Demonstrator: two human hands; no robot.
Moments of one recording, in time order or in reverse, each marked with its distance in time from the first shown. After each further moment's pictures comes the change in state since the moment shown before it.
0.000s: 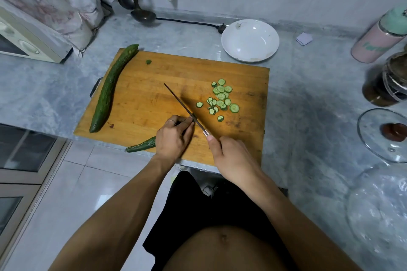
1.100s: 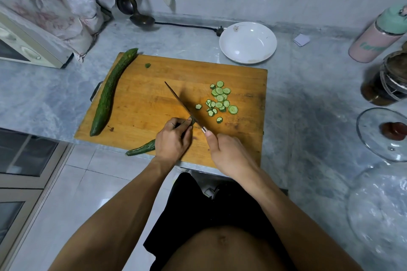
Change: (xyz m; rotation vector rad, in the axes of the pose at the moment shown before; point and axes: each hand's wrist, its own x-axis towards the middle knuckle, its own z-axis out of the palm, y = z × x) left_hand -0.001 -0.003 0.003 0.022 -0.021 0.008; right_hand 0.013 0.000 0.000 0.037 -0.025 0.007
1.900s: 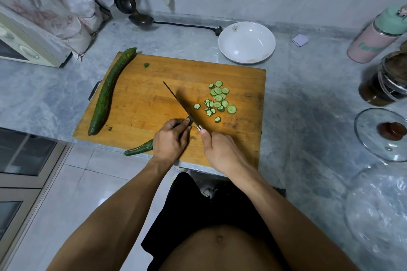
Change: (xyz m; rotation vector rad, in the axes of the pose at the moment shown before) left_hand -0.003 0.001 0.001 -0.043 0.037 -0.027; right_hand 0.011 -0.004 0.010 0.031 0.001 0.019
